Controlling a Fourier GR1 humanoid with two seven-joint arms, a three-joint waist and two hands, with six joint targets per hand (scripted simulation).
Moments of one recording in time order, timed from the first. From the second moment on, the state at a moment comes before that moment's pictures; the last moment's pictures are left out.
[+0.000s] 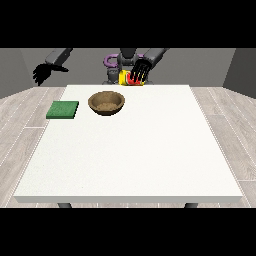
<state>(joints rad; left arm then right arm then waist) -0.69 0.01 -0.39 -0.88 -1.05 0.51 0.18 -0.29 -0.49 -0.41 -0.67 -0.21 0.40 -0.54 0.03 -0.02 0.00</state>
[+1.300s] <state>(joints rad) -0.85 0.00 -0.77 -0.93 -1.46 0.13 0.41 -0.50 -0.45 -0.35 -0.63 -0.19 0.33 -0.45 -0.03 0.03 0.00</state>
